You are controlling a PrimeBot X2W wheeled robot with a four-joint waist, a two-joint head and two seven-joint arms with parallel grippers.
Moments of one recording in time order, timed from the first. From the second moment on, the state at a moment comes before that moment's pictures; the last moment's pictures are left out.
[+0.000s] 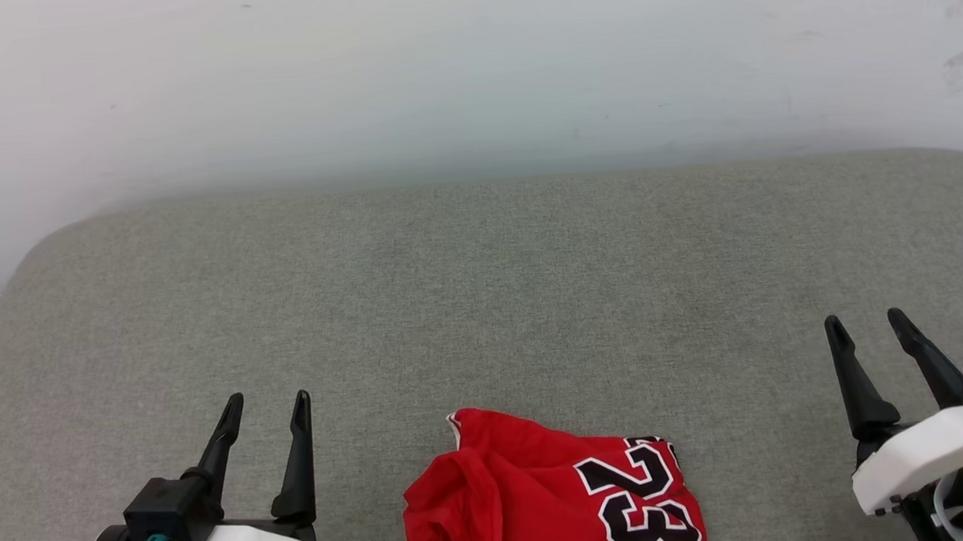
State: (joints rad) left arm 0.01 0.30 -0.24 0.04 -0.42 0.08 -0.26; right arm -0.06 -0.19 -0.05 0.08 0.33 0.13 0.02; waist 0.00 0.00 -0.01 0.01
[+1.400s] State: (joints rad) left arm 0.02 0.24 -0.16 0.07 -0.39 0.06 -0.26; right arm 0.15 -0.07 -0.19 -0.06 0.42 0.13 0.33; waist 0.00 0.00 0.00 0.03
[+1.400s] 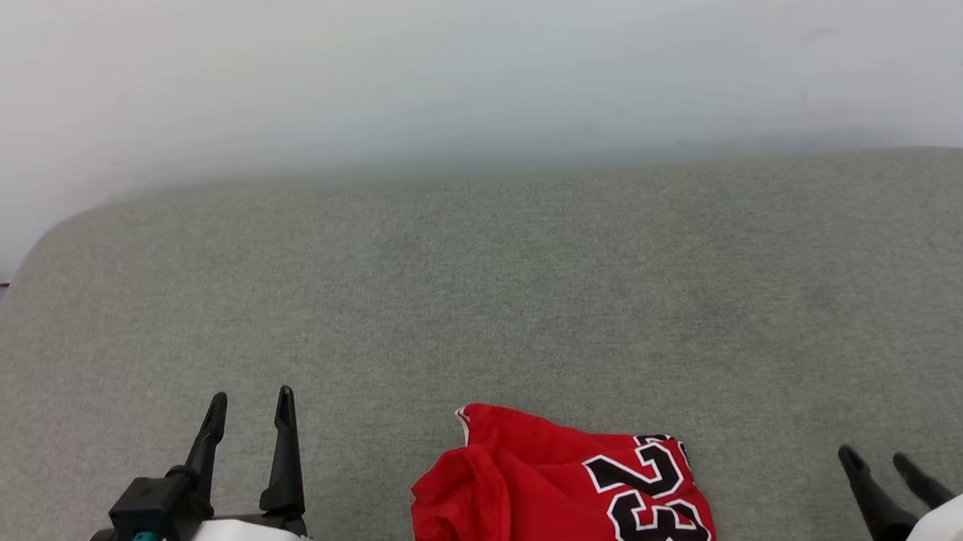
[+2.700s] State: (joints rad) left arm -0.06 0.20 -0.12 0.12 -0.30 -0.02 -0.26; right arm -0.04 -0.18 0.13 0.22 0.65 0.13 0.59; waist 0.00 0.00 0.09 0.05
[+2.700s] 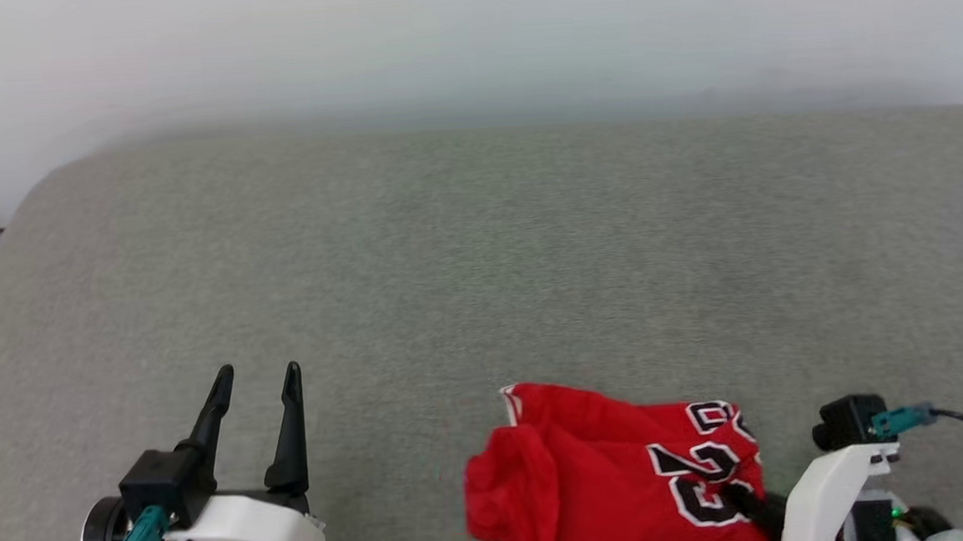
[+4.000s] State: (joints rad) left arm -0.35 0.40 -0.13 -0.27 -0.23 -0.09 -0.08; right arm -0.63 -0.28 -0.27 0.35 0.21 0.13 0.46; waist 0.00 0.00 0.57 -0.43
